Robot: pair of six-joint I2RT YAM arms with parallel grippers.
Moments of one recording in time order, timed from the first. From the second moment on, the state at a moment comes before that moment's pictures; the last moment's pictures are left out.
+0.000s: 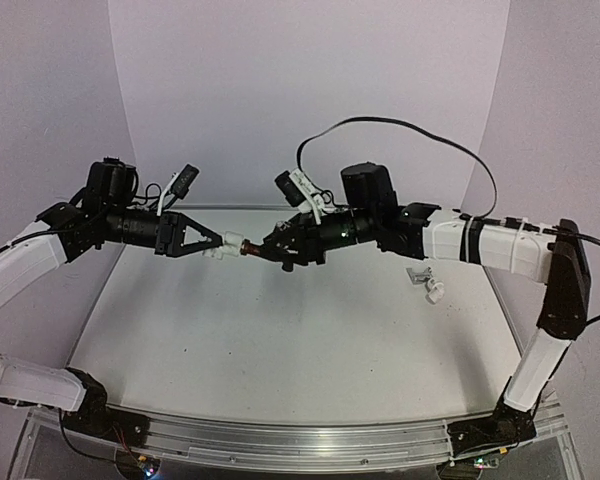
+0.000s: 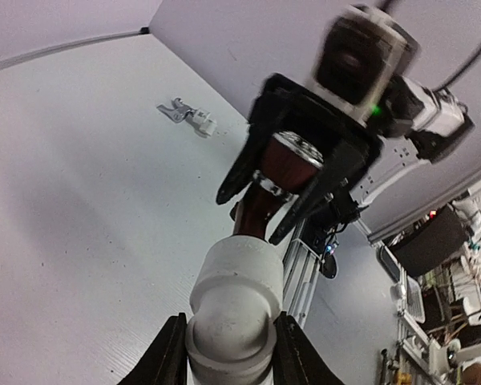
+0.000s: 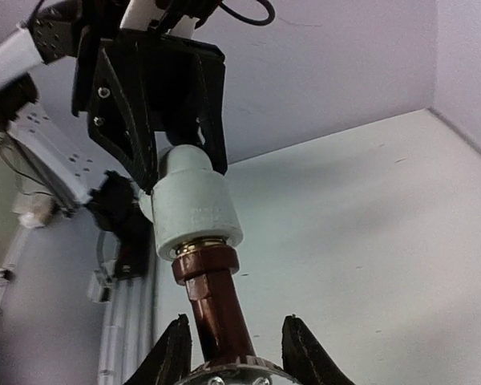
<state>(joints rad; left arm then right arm) -0.47 1.14 1.08 -0.44 0.85 -0.22 0.84 1.78 1.46 -0.04 -0.73 0.11</state>
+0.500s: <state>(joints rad) -0.48 1.12 0.99 -0.39 0.61 -0.13 0.67 1.81 1.41 -0.11 -0.99 0.43</state>
